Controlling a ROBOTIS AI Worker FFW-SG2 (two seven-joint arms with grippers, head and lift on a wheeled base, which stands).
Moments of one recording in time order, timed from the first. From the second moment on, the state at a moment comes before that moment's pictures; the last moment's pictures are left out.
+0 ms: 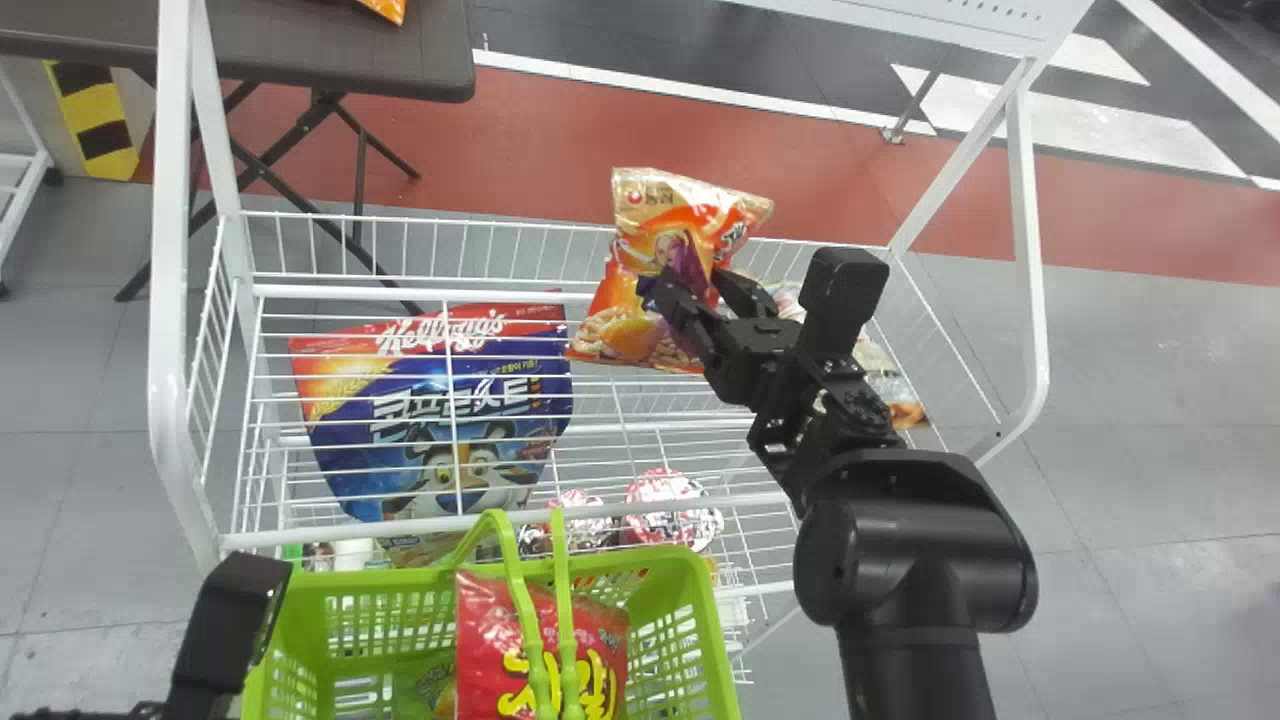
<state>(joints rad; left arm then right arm) 0.44 0.16 -0.27 -2.19 0.14 1.03 -1.34 0.10 -0.04 -0.16 -1.83 -0.04 0.41 0.27</state>
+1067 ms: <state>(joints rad) 0.46 0.16 -0.27 -2.19 0.14 1.01 -1.33 0.61 -0.02 -0.44 -2.71 -0.27 1.34 0.53</state>
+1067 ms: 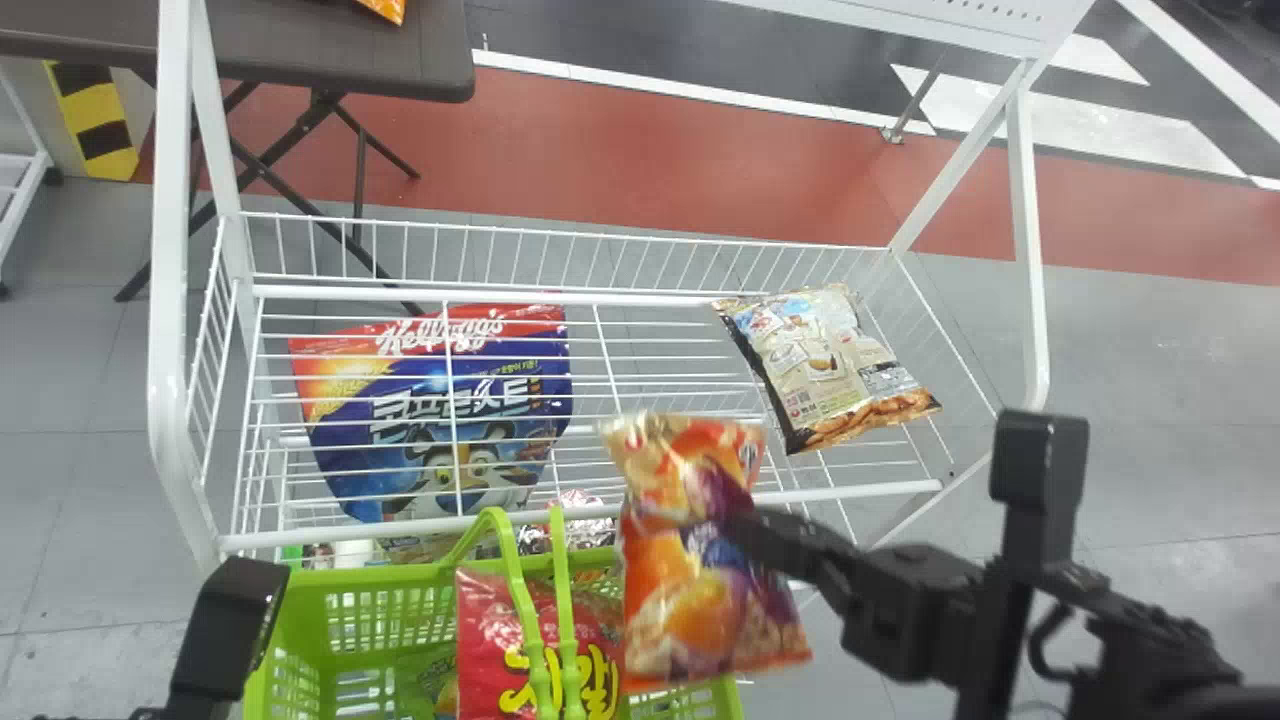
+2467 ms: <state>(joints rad) 0.45 0.16 -0.30 -2.20 0.14 1.03 -1.31 0.75 -0.04 -0.18 -2.58 -0.25 1.11 0.77</state>
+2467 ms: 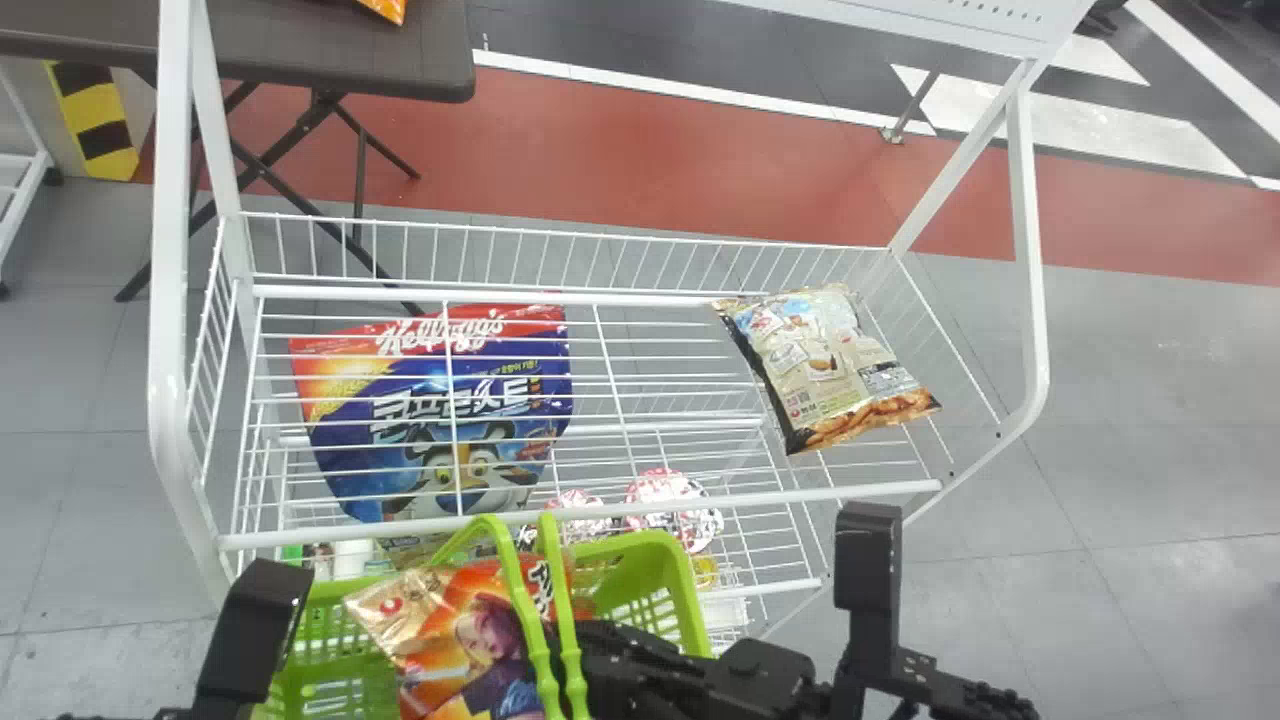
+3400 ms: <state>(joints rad) 0.43 0.16 -0.33 -2.19 0.12 1.06 -1.31 0.29 -0.01 -0.38 -2.26 -0.11 0.88 0.53</state>
